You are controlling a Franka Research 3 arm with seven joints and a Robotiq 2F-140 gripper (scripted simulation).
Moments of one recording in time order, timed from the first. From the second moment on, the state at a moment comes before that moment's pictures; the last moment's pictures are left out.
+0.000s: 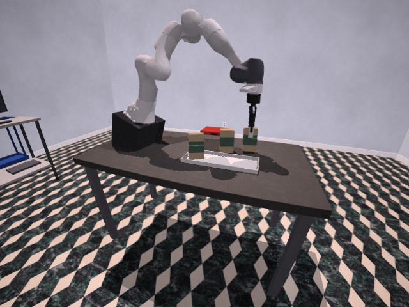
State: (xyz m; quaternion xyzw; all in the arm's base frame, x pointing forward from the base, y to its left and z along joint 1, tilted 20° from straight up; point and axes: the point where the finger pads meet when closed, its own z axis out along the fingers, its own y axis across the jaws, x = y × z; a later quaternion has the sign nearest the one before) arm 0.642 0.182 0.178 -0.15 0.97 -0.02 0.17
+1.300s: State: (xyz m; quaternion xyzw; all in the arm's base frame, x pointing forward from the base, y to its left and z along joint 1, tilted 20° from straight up) arm 0.627 0.175 0.213 -0.14 0.98 -0.02 0.17
